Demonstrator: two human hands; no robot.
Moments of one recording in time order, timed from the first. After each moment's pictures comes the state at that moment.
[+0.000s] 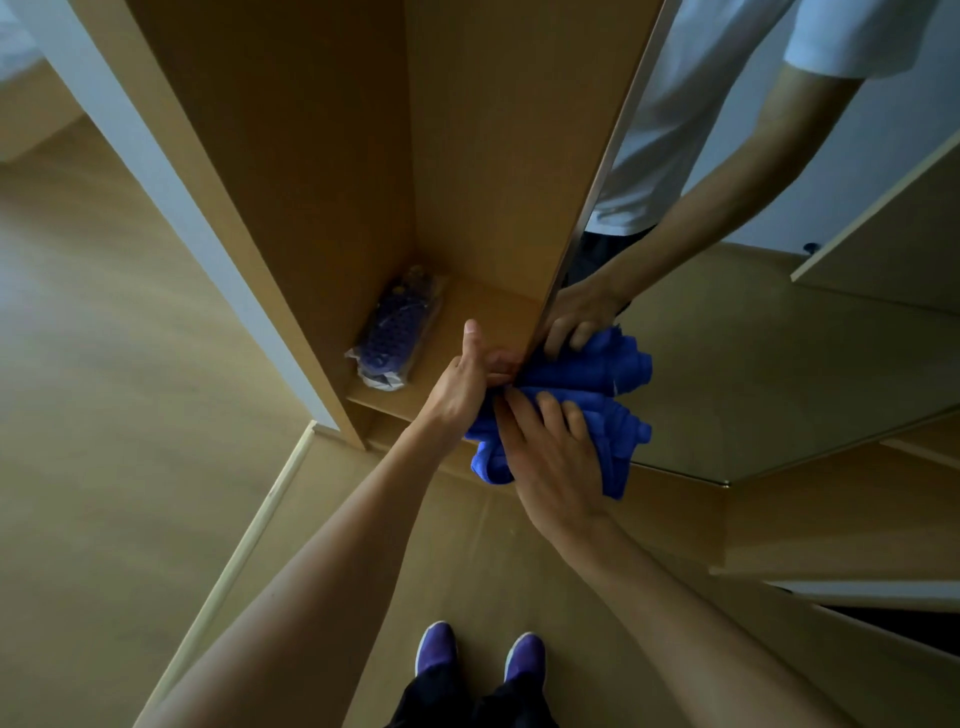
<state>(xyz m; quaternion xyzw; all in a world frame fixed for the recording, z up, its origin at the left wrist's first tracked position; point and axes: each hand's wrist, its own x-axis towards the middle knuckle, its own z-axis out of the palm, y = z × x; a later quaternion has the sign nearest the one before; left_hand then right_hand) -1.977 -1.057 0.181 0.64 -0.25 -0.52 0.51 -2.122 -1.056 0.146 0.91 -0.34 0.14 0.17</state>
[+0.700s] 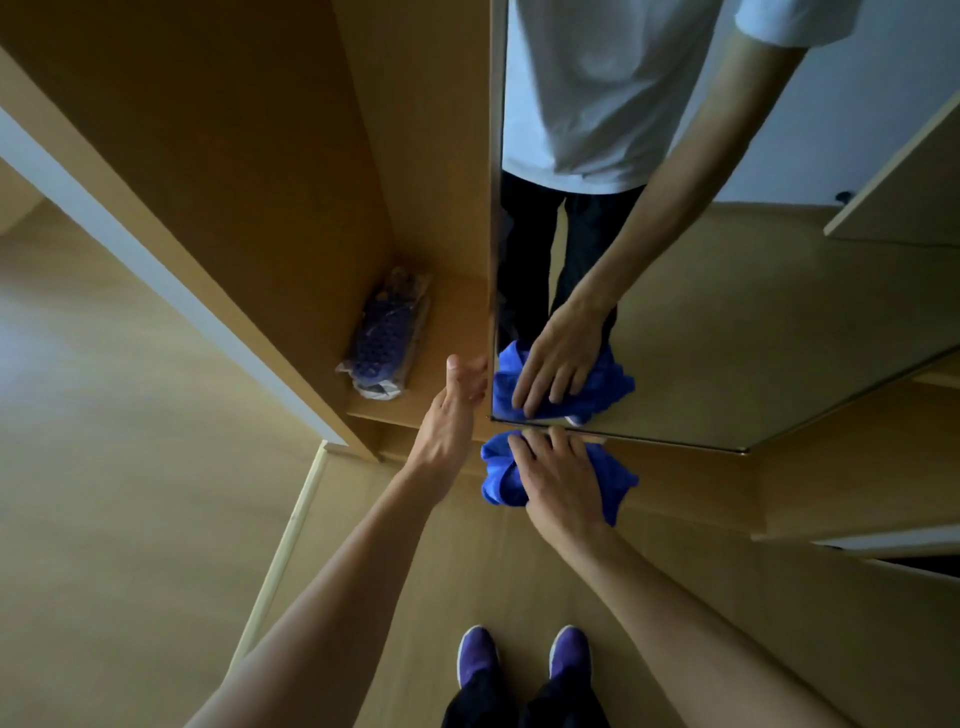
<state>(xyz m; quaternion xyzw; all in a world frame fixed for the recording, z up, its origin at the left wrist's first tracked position) -2.002 -1.041 0.143 0.67 -0.27 -0.51 0.48 -2.149 -1.062 0.060 0.90 -0.43 -0.02 -0.01</state>
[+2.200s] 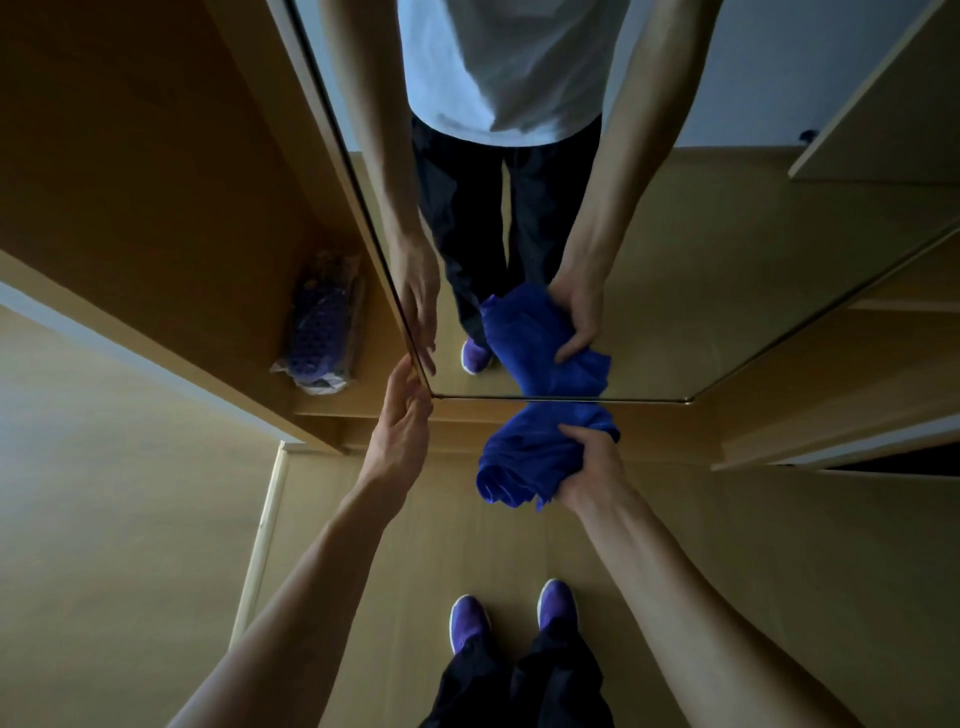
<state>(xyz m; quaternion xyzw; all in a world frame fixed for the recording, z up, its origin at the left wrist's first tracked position) -2.015 -1.042 0.106 0.70 -0.29 -0.49 0.44 -2.212 -1.090 0.052 -0.04 -0.55 0.36 -0.75</state>
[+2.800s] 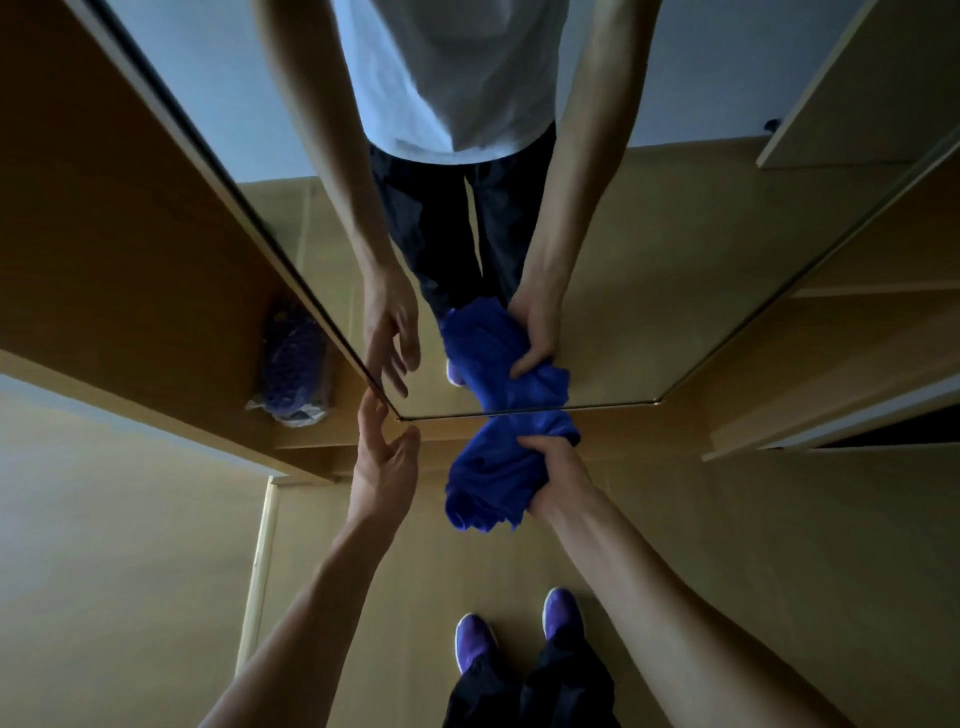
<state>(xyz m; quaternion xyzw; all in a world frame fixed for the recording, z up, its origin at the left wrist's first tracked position) -2.029 -1.045 0.089 0.74 -0.33 -0.41 0.42 -2.210 -1.095 0.051 -0.01 -0.55 0.33 -0.76</state>
